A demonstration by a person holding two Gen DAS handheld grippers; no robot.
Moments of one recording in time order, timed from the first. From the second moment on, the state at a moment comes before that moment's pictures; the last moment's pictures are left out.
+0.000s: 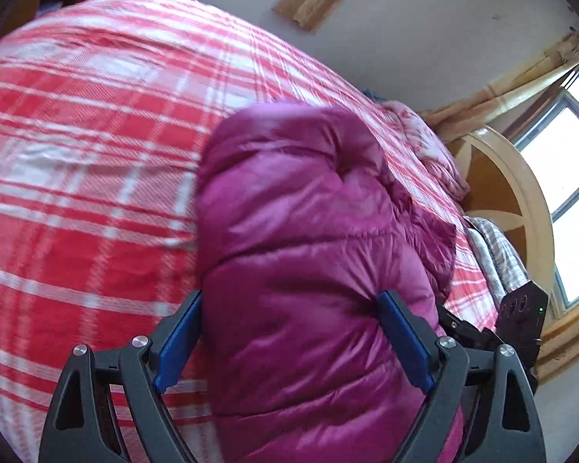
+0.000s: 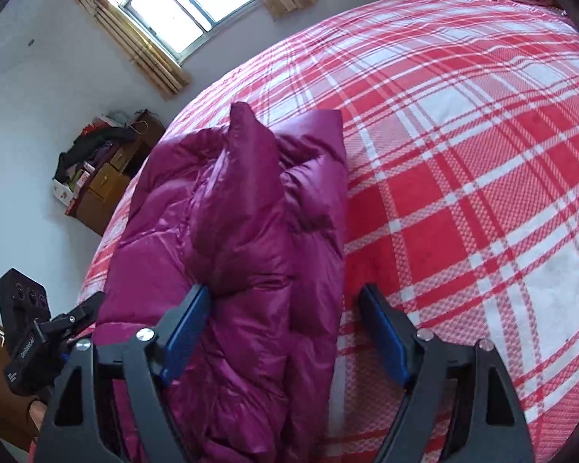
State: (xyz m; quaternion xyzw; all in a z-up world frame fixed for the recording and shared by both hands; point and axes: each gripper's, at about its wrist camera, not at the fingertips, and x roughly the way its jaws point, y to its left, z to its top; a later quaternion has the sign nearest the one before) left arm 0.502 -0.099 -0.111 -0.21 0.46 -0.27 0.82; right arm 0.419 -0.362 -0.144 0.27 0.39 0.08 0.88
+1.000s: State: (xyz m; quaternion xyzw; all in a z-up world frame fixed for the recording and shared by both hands) left arm 0.379 0.021 -0.046 -0.16 0.38 -0.15 0.90; right arm 0.391 -0.177 -0.104 0.24 0.40 0.26 0.85
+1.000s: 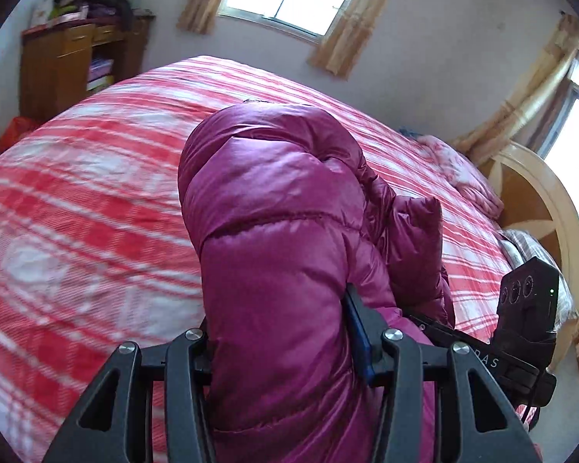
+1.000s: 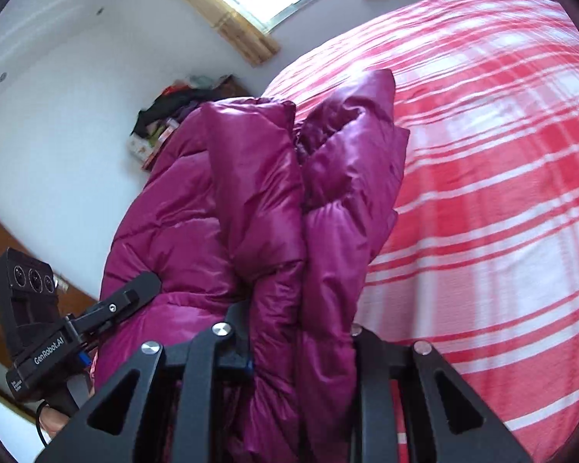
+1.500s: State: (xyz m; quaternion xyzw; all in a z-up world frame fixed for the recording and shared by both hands) left arm 0.320 0.223 -0.030 -0.21 0.32 0.09 0.92; right arm 0.444 0.079 -0.090 0.16 0.40 0.44 0.79
